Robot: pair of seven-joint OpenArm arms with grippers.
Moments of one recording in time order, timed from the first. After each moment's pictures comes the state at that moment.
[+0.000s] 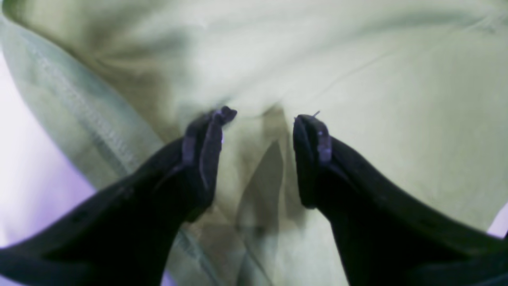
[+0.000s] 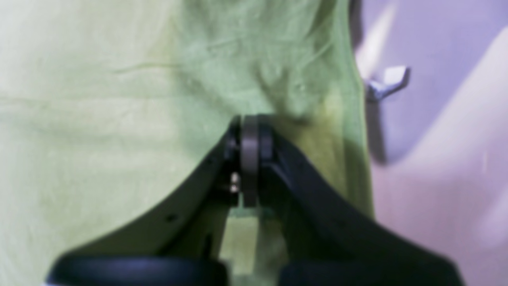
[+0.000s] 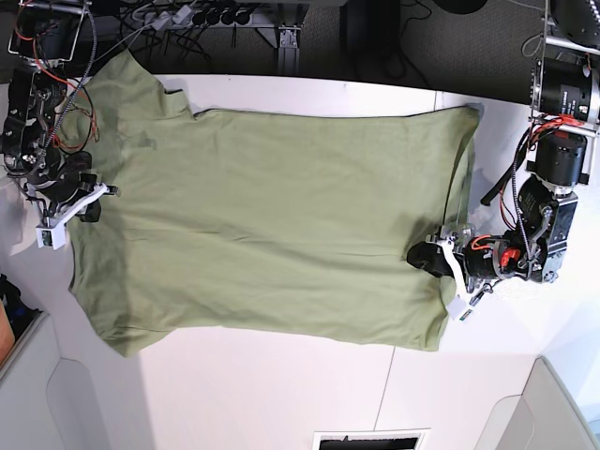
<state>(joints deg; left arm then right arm) -28.1 -28.7 15.8 48.1 -40.7 -39.5 48.5 1.5 19.4 14.2 75.4 21.3 19.2 -40.7</state>
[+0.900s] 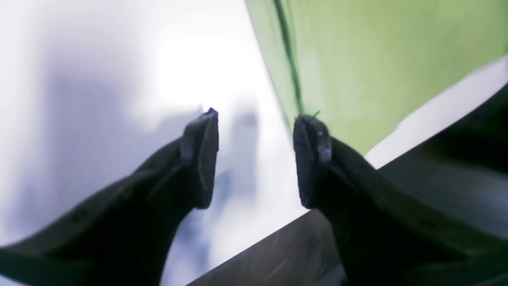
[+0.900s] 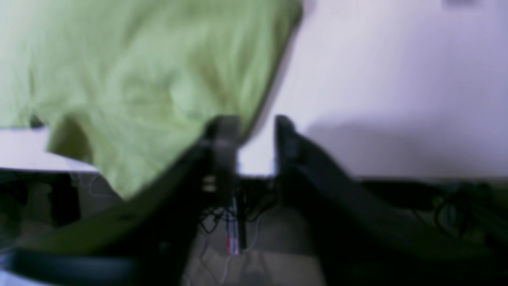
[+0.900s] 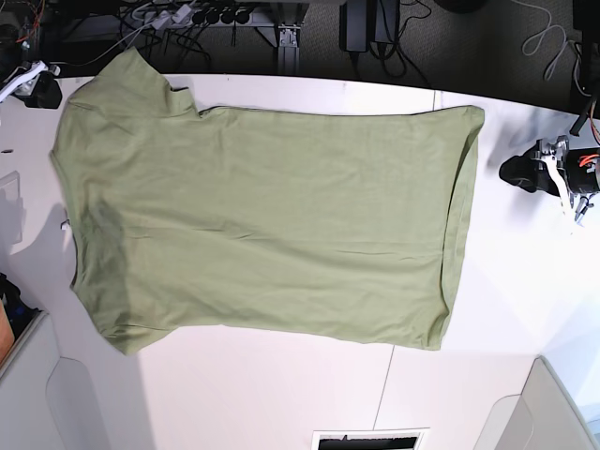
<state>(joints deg) 6.0 -47.2 -9.7 72.5 -69.5 -38.1 66.3 -28.8 19.3 43.5 96.7 48.3 33.3 -60.0</state>
